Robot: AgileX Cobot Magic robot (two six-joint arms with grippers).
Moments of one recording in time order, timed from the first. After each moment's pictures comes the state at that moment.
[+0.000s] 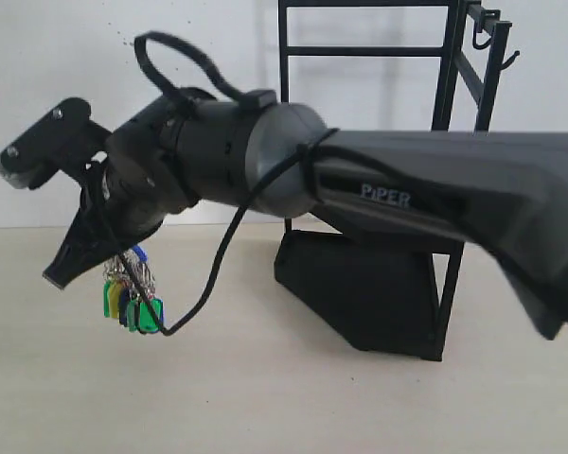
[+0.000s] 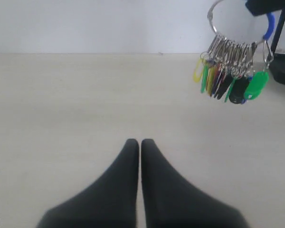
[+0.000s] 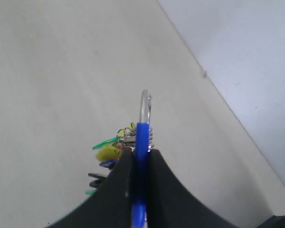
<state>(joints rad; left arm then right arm) 0.05 0.00 0.00 -0.07 0.33 0.09 0.80 2.16 -1.96 -0.30 0.56 -0.07</state>
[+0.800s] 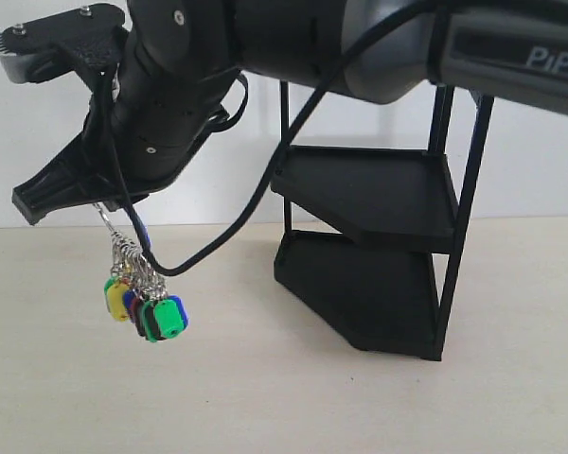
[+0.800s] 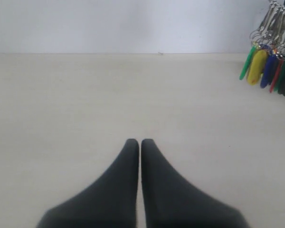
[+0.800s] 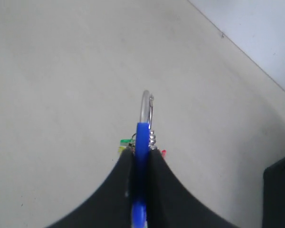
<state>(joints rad) 0.05 0.00 0.00 -0.07 0.33 0.09 0.80 1.96 -1.96 -0.09 0.85 0.00</state>
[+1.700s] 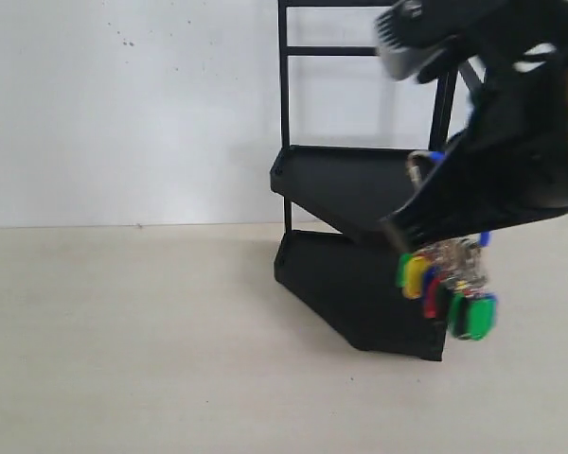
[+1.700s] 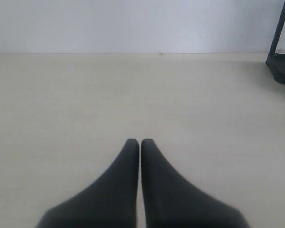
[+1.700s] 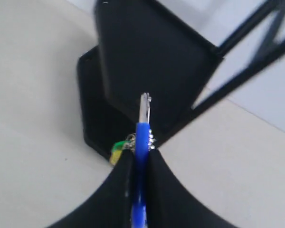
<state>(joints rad) 0.05 0.00 0.00 -0.07 0.33 0.09 0.80 1.15 -1.06 -0.82 0.91 0.65</state>
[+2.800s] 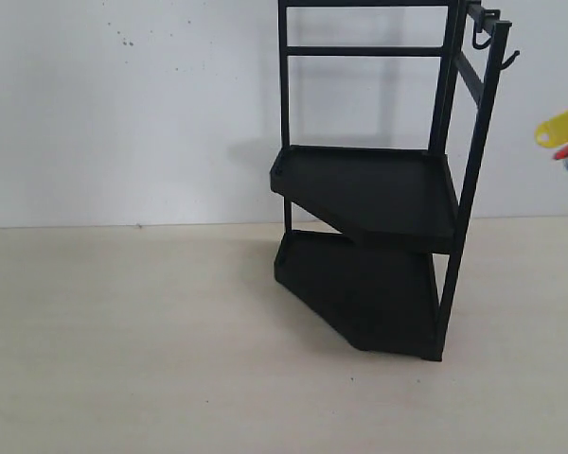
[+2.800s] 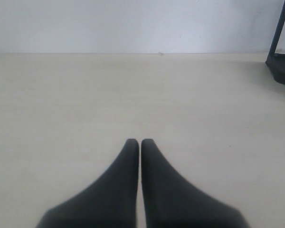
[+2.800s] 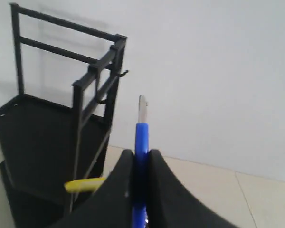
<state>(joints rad) 0.05 0.00 0.00 -0.07 0.33 0.09 0.80 0.79 -1.03 -1.13 1.03 0.85</state>
